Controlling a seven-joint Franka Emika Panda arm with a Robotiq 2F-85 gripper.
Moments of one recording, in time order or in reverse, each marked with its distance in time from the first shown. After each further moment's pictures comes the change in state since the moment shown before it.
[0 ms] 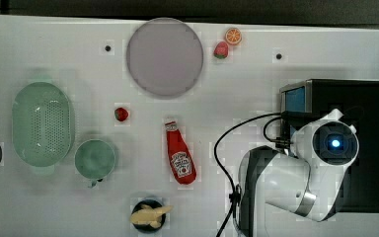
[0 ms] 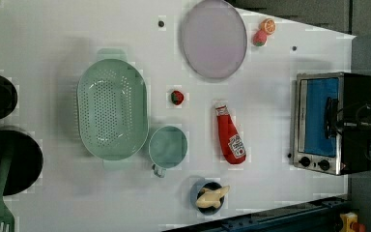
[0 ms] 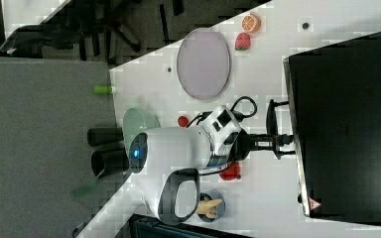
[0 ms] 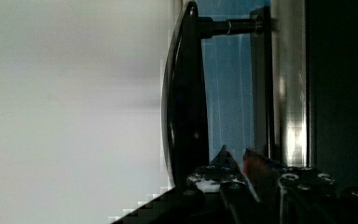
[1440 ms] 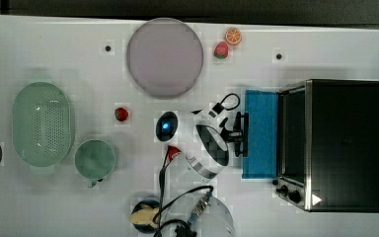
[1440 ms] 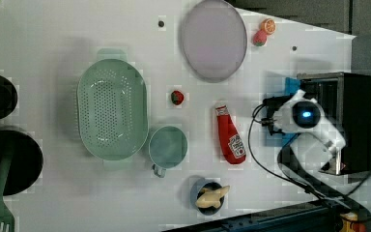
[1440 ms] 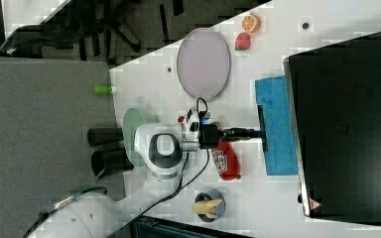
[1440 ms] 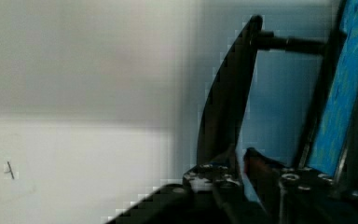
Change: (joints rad) arm 0.207 0.319 0.239 -0.025 -0.681 -0.005 0.869
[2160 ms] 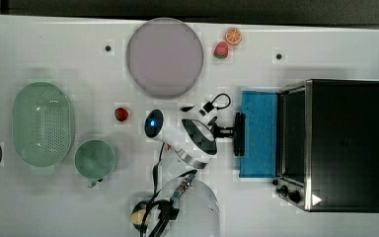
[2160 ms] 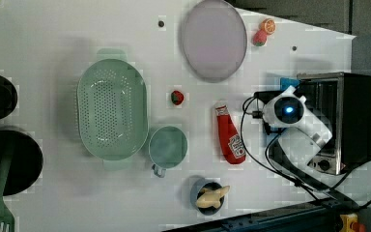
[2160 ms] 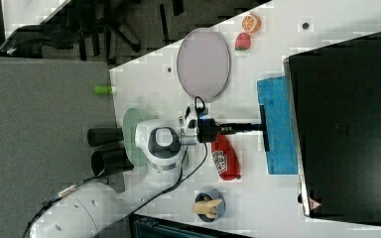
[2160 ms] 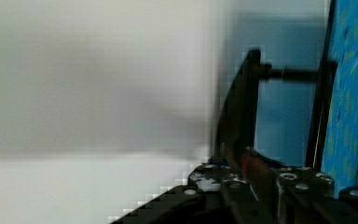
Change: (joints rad) arm 0.037 0.066 0.009 0.078 0.018 -0.004 0.162
